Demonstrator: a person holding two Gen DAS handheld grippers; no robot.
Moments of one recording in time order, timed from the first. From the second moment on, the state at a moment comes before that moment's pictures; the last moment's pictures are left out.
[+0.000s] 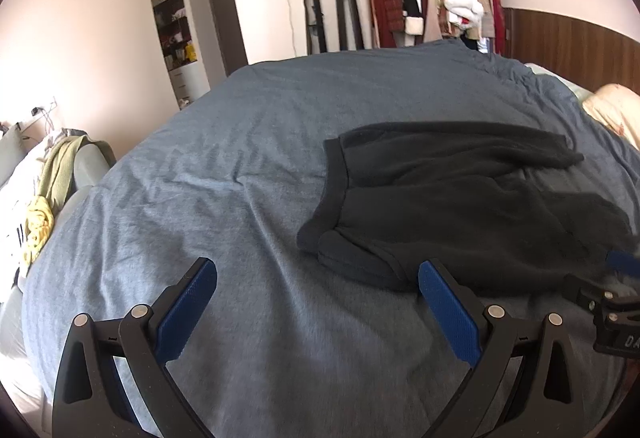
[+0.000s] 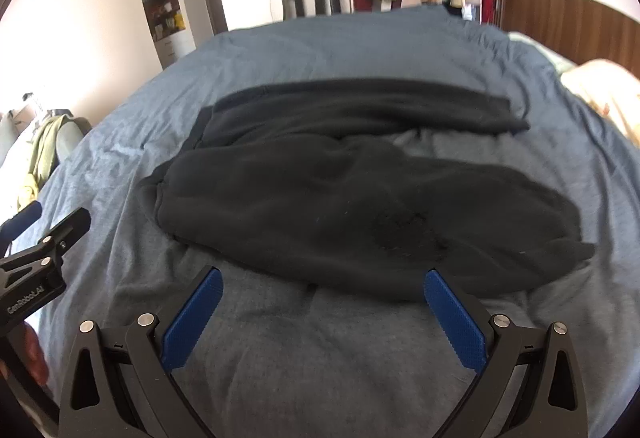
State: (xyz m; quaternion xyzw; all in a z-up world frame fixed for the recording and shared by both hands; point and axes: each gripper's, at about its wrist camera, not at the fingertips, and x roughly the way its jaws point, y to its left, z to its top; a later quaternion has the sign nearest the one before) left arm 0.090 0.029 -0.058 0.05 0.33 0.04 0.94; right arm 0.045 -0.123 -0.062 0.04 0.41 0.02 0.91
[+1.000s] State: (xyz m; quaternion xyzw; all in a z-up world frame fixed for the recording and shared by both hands) left arm 0.189 0.030 -0.085 -0.01 0.56 0.01 0.83; right arm 0.114 -0.152 -0.105 0.29 0.62 -0.01 0.73
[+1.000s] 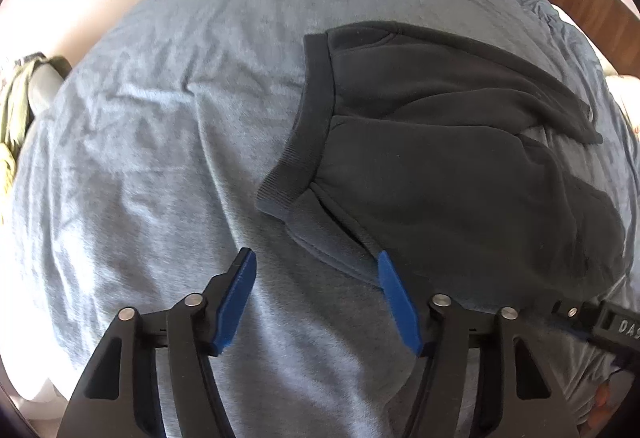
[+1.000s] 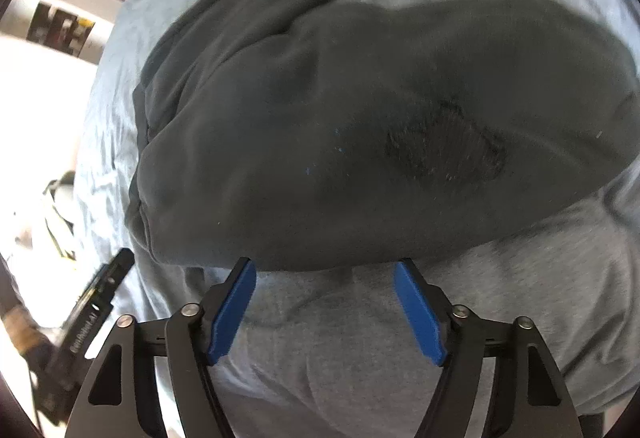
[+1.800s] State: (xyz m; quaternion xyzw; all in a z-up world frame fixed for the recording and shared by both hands) left arm 0.229 0.029 -0.110 0.01 0.61 0.01 0.80; right arm 0.145 -0.174 -0.123 0.32 0.63 -0.03 0.71
